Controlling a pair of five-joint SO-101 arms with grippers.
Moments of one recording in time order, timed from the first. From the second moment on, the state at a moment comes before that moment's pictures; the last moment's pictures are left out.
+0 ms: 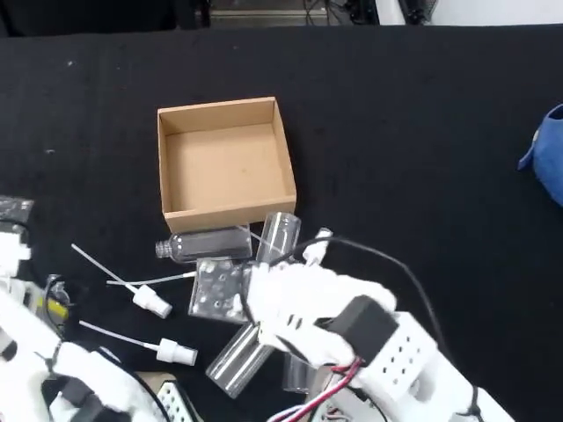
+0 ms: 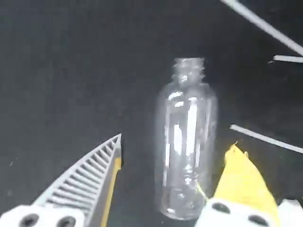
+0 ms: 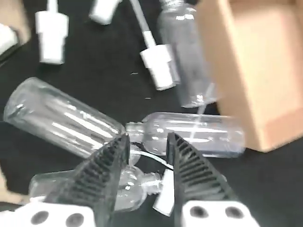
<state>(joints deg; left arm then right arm) -59.5 -41.2 49.8 67.8 -62.8 -47.9 -62.3 52.7 79.3 33.3</state>
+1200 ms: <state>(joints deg) -68.4 -5.1 30.5 62.8 -65.5 -51.9 -62.0 62.1 64.7 25.4</state>
